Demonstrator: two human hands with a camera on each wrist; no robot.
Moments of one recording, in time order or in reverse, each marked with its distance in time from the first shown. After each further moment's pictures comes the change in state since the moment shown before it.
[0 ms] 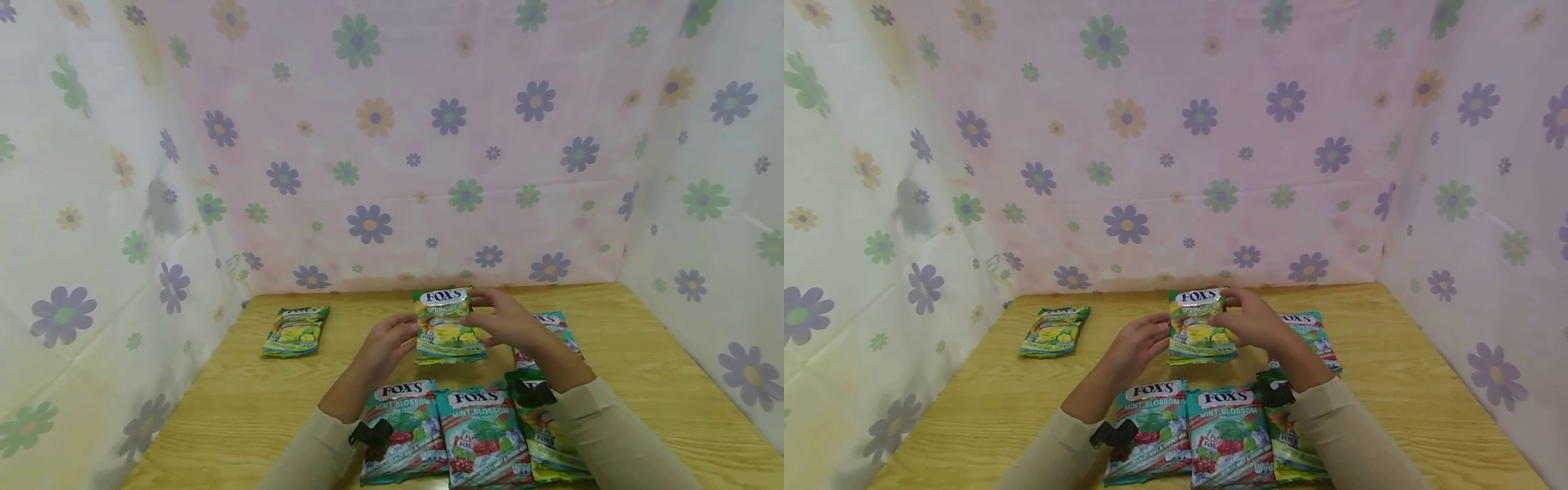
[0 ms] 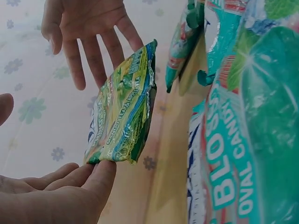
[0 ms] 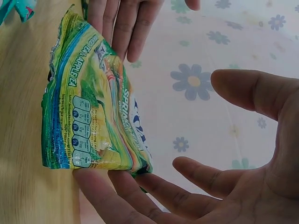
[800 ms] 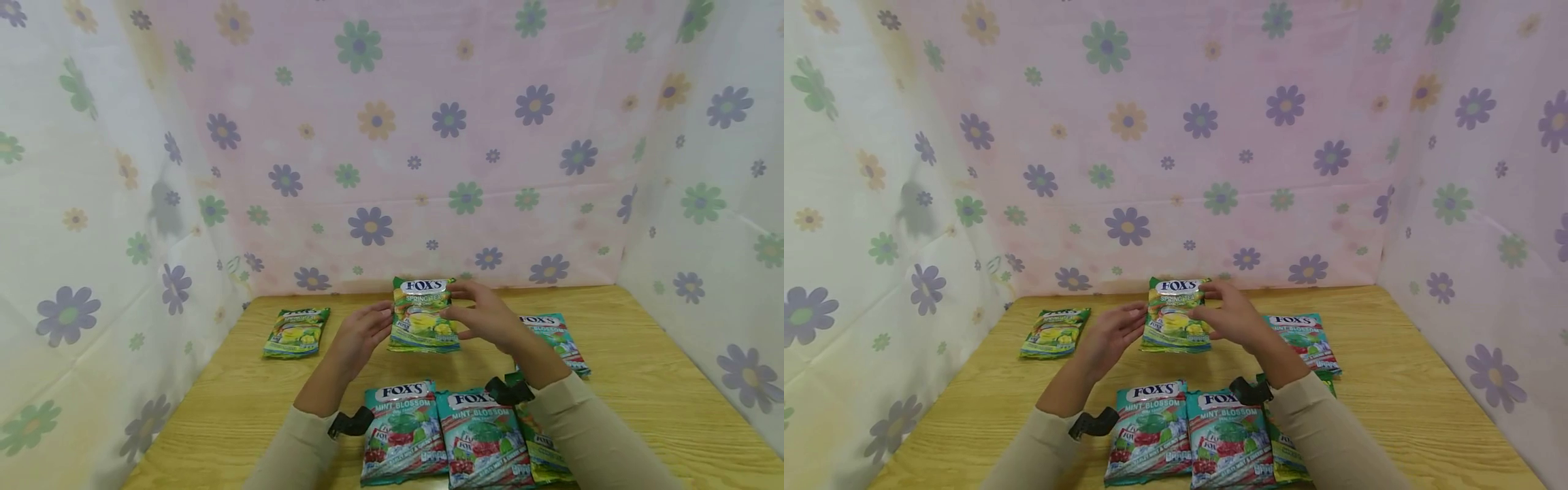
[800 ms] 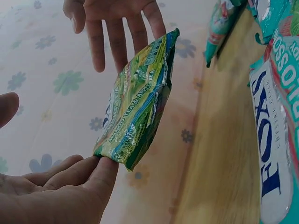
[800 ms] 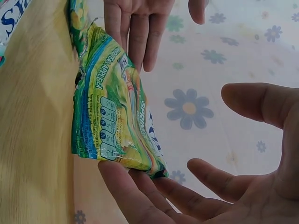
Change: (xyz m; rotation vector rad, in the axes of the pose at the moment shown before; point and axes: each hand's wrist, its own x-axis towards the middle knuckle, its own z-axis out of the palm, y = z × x) left_hand -0.015 0.031 -0.028 -0.036 0.104 0.078; right_hand 0.012 -0.021 0.026 0.078 0.016 -0.072
